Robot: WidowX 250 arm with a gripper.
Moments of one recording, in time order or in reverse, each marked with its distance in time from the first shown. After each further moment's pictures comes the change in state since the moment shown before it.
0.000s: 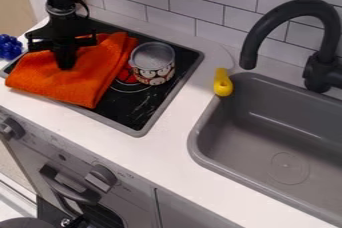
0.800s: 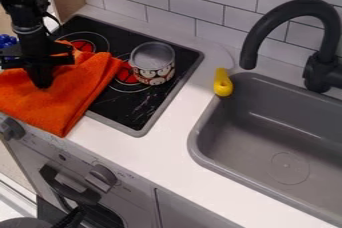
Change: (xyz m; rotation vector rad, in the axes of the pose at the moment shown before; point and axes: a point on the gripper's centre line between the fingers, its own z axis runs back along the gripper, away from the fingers) arm -0.025 0.032 -0.001 -0.101 0.013 -0.190
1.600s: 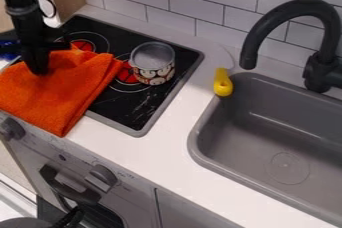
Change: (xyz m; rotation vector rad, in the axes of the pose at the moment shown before) arm 0.016 0.003 0.034 -0.032 0.020 -0.052
